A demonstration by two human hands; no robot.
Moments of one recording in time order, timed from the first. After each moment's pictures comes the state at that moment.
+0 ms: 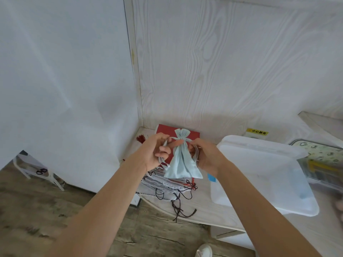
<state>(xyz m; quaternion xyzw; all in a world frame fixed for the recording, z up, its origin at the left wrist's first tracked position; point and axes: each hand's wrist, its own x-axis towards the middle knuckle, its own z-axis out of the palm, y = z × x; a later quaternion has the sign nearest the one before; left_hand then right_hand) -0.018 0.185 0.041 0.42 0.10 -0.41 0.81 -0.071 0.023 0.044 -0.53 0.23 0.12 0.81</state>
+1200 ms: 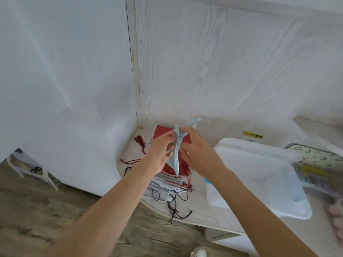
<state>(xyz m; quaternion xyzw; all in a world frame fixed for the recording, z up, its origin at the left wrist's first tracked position) -0.029 0.155 0.035 0.56 0.05 -0.27 0.78 -0.077 0.027 0.042 -0.97 -0.14 -0.15 0.11</state>
